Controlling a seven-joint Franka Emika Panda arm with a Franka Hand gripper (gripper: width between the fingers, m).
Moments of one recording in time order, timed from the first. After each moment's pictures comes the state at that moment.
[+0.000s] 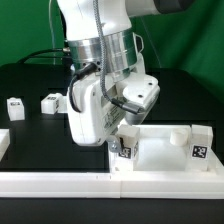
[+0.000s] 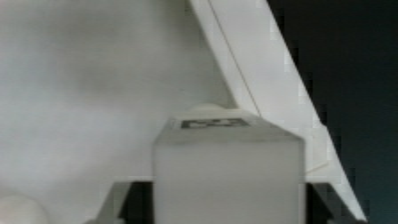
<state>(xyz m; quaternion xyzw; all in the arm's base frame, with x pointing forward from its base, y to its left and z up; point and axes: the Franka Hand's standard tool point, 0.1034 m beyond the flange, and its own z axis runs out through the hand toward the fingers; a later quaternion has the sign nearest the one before) 0.670 -0.020 0.069 -0.49 0.86 0.08 0.08</state>
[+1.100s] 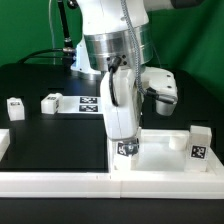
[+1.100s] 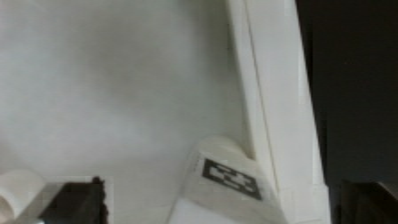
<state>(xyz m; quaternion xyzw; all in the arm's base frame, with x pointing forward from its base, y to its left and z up) 0.670 -0.003 0.075 -0.61 0.78 0.07 0.08</state>
